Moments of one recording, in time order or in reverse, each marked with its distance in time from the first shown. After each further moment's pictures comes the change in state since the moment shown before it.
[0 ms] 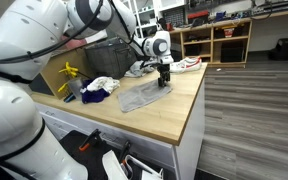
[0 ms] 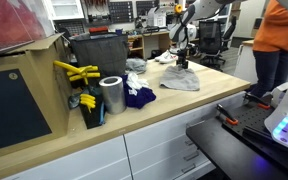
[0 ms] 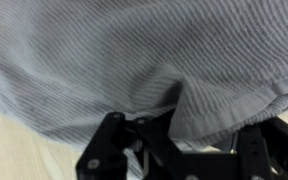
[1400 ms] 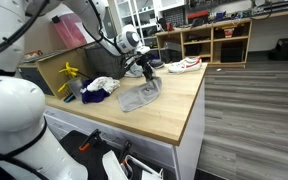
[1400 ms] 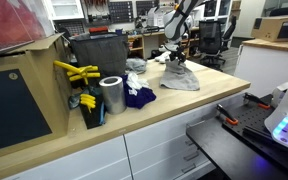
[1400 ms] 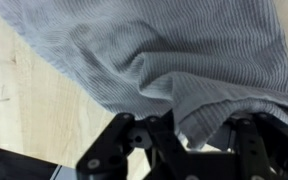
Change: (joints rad) arm 0.248 -0.340 -0.053 -0.442 -0.412 0.215 0.052
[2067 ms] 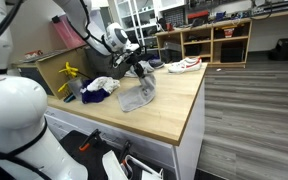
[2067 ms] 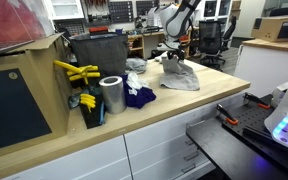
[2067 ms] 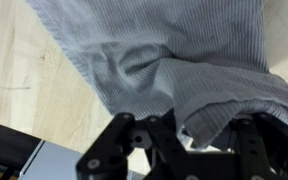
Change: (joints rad) arm 0.063 -0.156 0.023 -0.179 -0.165 0.042 0.057
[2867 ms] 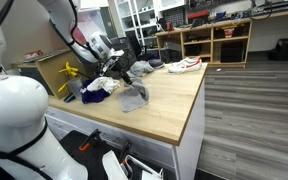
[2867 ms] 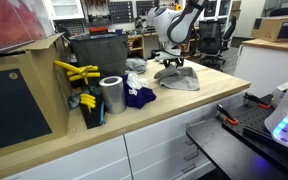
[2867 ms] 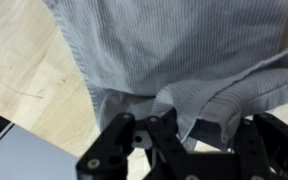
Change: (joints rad) arm 0.037 -0.089 0.113 -0.178 -0.193 0.013 0.056
